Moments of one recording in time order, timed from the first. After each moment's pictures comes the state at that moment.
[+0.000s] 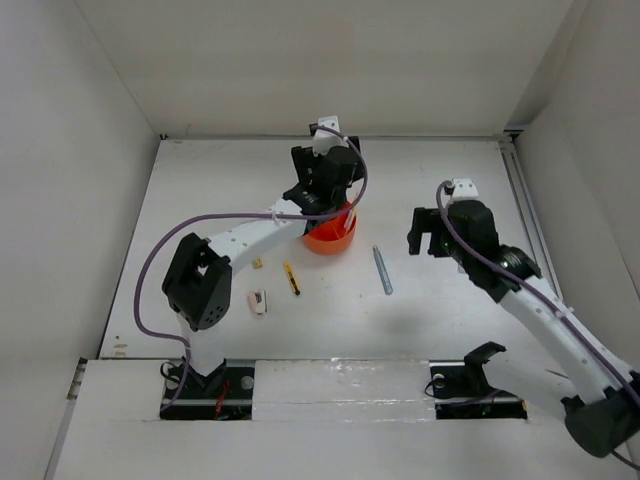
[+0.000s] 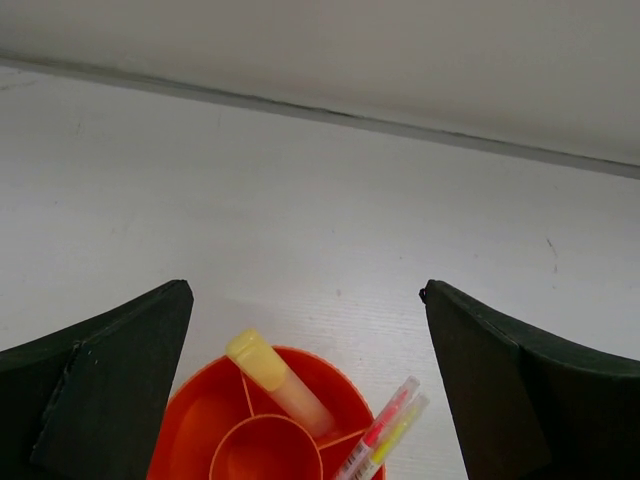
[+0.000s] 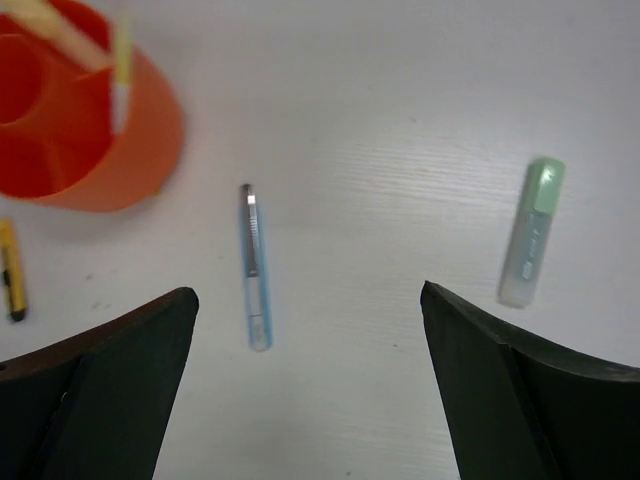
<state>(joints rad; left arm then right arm) -0.77 1.81 1.49 -0.01 -0.76 -0.40 0.51 0.91 0.91 -0.55 0.24 0.31</state>
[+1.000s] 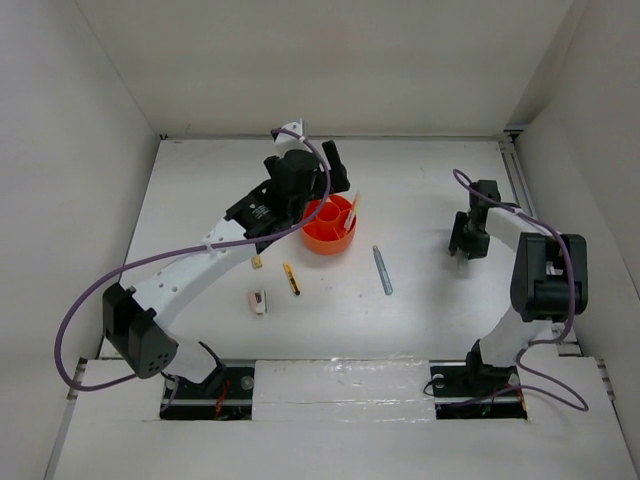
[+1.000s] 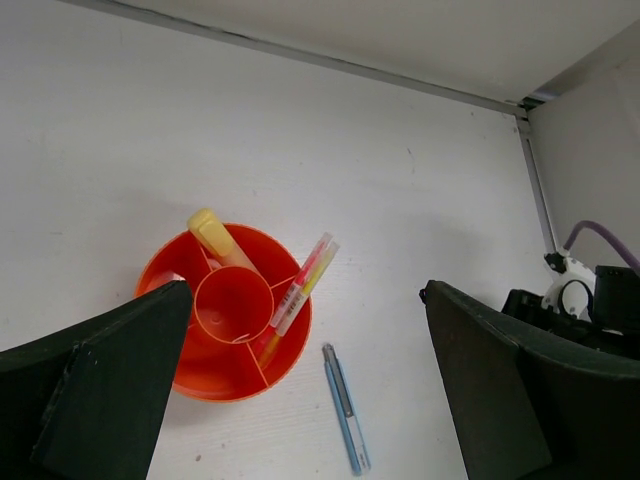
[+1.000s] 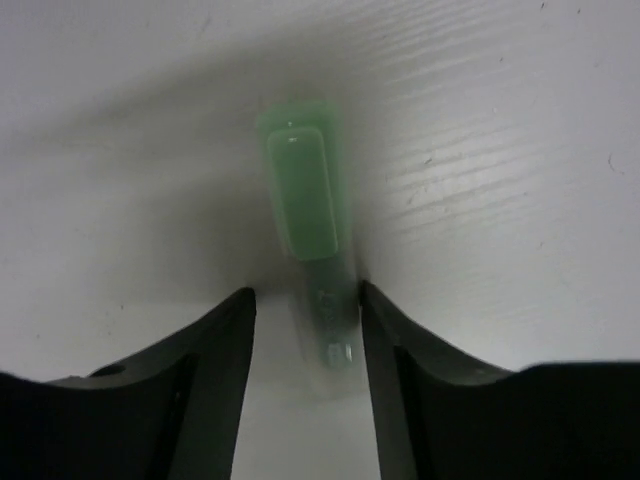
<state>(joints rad) -0.77 1.43 1.39 -0.32 -0.47 -0.64 -0.07 1.70 1.02 -0.54 0.11 0.23</state>
